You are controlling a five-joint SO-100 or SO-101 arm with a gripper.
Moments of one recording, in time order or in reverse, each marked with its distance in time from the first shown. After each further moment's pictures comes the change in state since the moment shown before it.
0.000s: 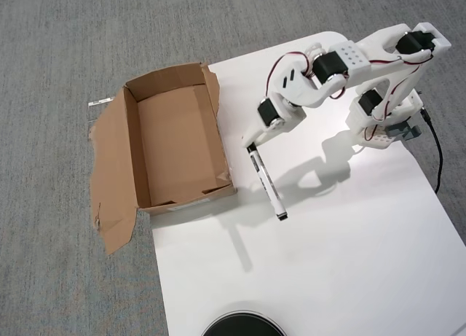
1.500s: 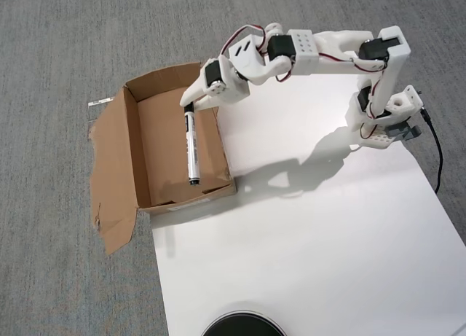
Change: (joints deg) arm 14.6 -26.0 -31.7 -9.6 0.0
